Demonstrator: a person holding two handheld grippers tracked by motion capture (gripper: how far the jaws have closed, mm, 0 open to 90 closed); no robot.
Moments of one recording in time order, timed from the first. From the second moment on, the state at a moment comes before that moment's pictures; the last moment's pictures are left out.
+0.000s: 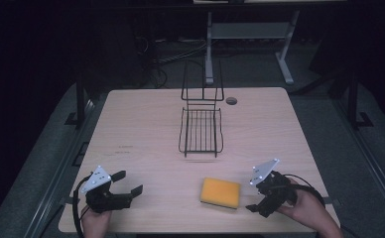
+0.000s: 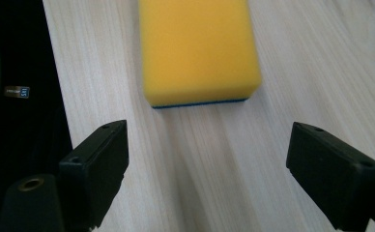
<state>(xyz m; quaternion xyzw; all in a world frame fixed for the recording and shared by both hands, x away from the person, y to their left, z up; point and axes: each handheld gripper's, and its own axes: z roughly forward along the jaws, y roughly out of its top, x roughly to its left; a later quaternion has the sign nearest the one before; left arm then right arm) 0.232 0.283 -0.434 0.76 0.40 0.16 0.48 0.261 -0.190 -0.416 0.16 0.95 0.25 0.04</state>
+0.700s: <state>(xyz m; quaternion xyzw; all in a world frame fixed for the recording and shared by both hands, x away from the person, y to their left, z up) 0.232 0.283 -0.434 0.76 0.40 0.16 0.48 0.270 -0.163 -0.410 0.14 0.96 0.25 0.03</state>
